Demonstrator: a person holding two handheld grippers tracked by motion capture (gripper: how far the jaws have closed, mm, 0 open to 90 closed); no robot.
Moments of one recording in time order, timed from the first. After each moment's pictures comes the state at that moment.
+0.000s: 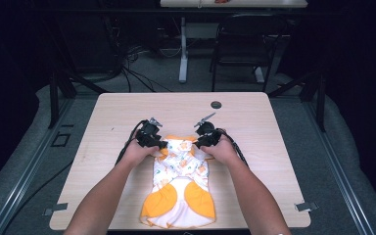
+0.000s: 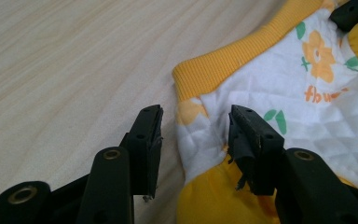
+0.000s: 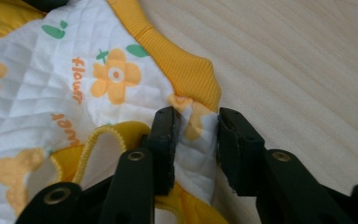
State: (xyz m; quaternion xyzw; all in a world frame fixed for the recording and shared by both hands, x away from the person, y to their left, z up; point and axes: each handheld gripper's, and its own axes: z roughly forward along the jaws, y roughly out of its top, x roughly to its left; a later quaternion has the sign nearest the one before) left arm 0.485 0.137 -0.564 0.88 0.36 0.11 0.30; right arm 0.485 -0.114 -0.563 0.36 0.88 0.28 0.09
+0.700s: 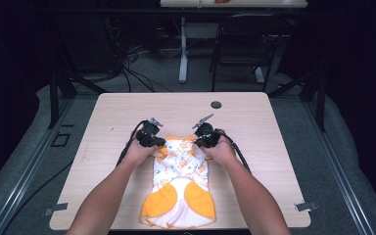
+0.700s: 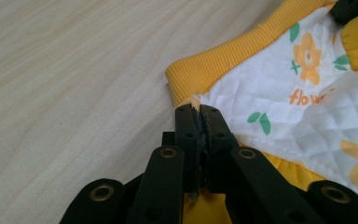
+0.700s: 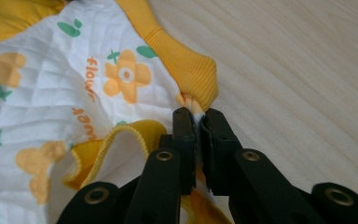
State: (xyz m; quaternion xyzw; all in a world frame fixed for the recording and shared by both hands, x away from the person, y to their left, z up) left arm 0.483 0.136 -0.562 0.87 0.37 0.10 0.30; right arm 0.476 -0.110 -0.557 0.35 0.89 0.28 0.11
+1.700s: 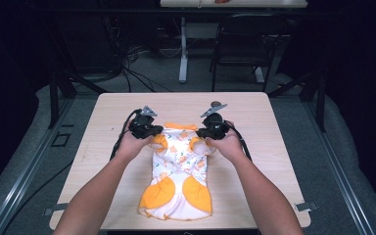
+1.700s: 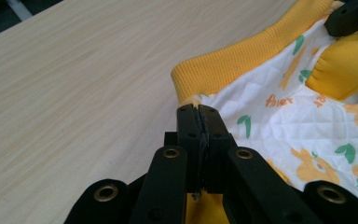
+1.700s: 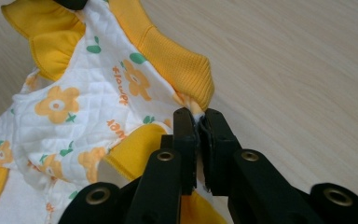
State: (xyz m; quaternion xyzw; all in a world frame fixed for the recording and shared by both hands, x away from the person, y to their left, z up) left arm 0.471 0.145 -0.500 0.85 0.34 0.15 0.36; right arm 0.467 -0.131 -0.503 0.35 0.86 0.35 0.12
